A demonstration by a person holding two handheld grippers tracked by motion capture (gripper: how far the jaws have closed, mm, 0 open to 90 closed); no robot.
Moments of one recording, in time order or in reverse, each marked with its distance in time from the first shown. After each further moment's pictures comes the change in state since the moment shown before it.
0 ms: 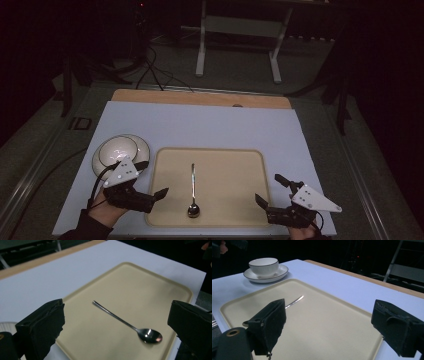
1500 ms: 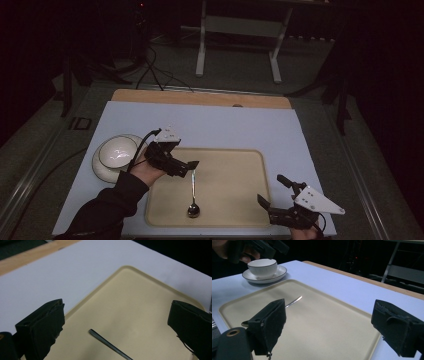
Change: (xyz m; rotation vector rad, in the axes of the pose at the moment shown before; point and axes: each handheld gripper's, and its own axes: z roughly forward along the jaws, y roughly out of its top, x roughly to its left) left arm 0.022 0.069 0.089 0.104 -0.073 0.009; right arm -0.001 -0.001 -0.006 -0.008 -0.013 0.001
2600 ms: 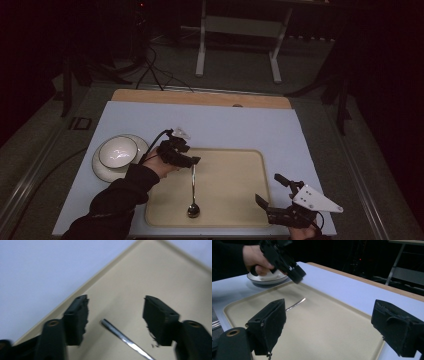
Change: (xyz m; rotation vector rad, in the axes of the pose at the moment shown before) left arm 0.029 -0.009 0.058 0.195 -0.016 -0.082; right arm 0.000 0.002 0.004 -0.011 0.029 -0.009
